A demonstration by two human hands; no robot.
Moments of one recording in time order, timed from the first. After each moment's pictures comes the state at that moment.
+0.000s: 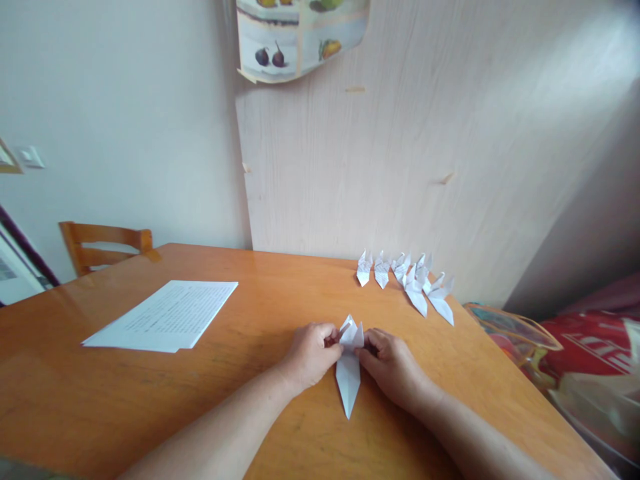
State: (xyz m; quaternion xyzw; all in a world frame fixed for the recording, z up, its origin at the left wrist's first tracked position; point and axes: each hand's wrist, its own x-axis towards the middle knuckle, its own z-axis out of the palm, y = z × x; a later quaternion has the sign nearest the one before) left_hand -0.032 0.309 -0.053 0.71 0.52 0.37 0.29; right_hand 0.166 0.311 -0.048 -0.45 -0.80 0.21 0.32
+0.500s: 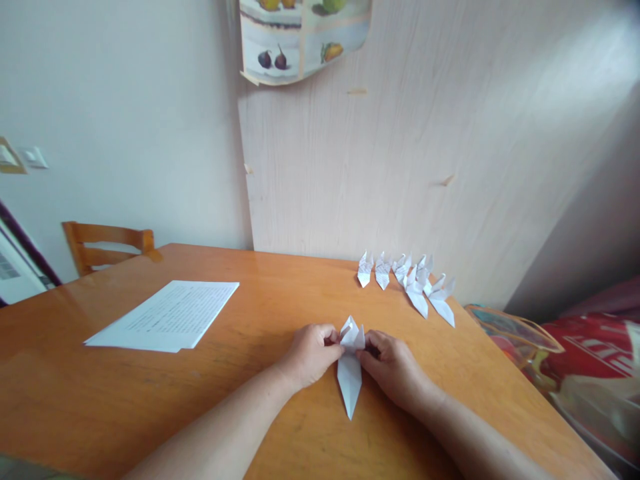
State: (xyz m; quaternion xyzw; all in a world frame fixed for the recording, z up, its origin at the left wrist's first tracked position) left_hand -0.035 0.309 -0.049 0.69 0.55 0.36 0.31; right_hand 0.165 0.310 -0.045 -0.45 -0.80 0.24 0.32
